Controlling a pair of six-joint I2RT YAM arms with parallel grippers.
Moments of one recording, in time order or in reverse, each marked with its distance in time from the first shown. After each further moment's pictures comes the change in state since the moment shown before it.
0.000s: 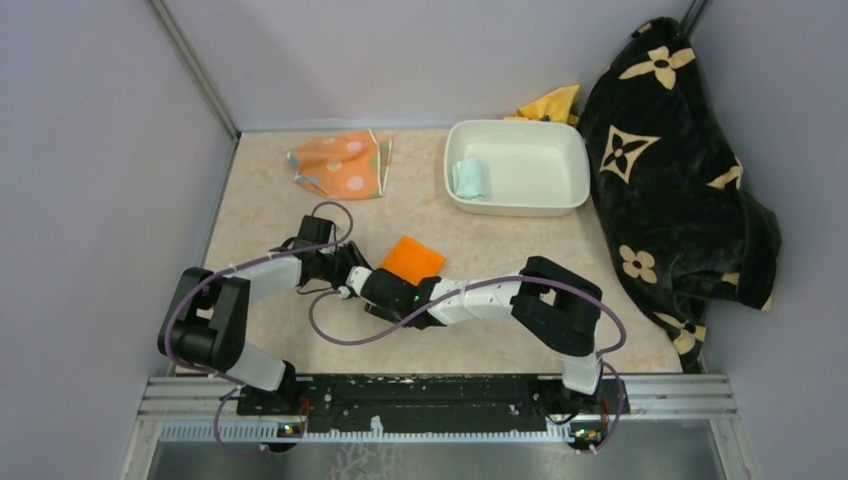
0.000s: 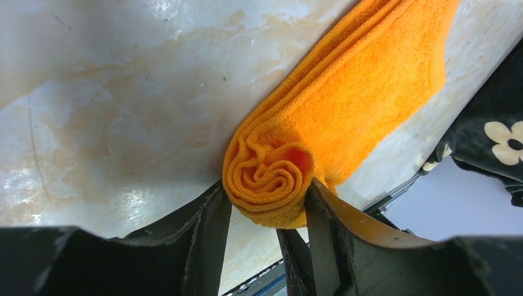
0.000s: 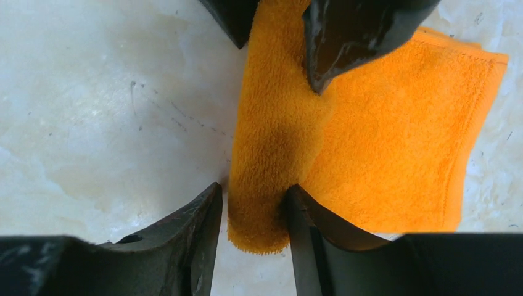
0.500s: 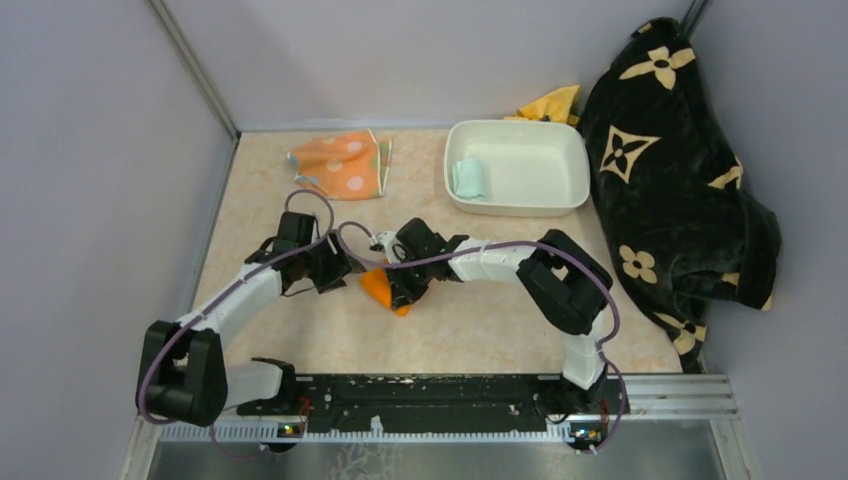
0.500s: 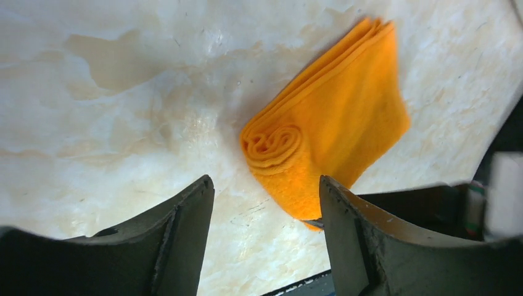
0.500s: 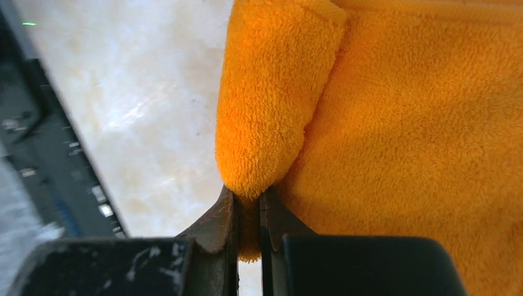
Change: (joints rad) left arm 0.028 -0.236 0.009 -0.157 -0.175 0.084; right arm -0.270 0.018 0.031 0.019 -0.644 0.180
